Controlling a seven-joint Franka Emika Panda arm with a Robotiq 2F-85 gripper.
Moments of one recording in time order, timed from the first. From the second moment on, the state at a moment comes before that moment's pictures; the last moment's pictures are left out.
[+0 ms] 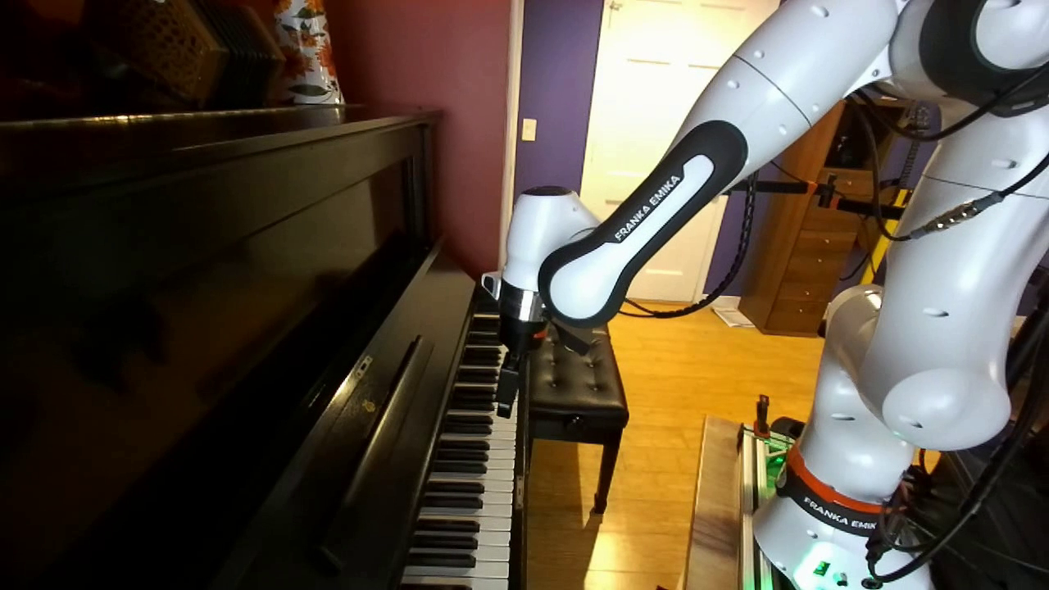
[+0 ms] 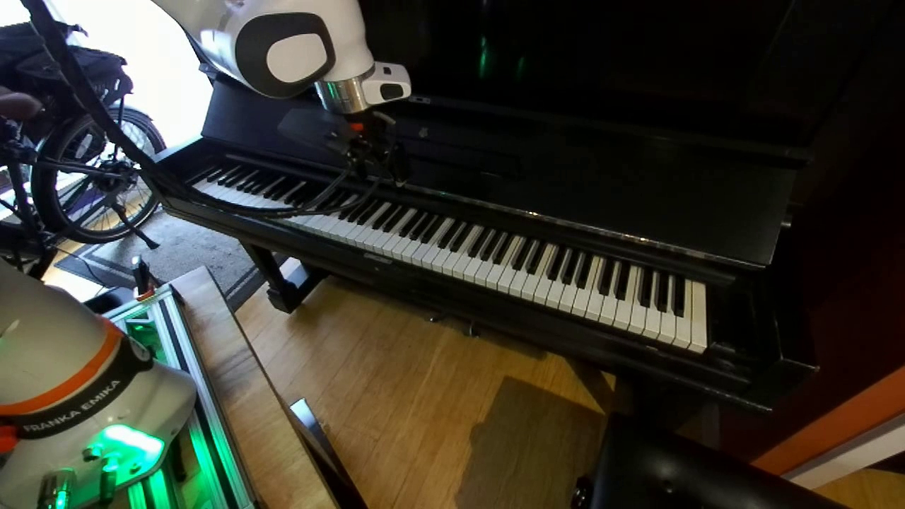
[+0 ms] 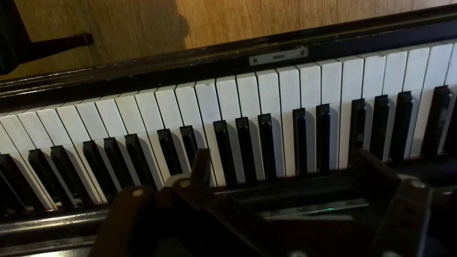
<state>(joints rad) 0.10 -0.06 0.03 -2.58 0.04 2.63 -0.20</state>
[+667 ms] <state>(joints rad) 0.09 0.06 0.03 -2.53 0.01 2.72 -0.12</state>
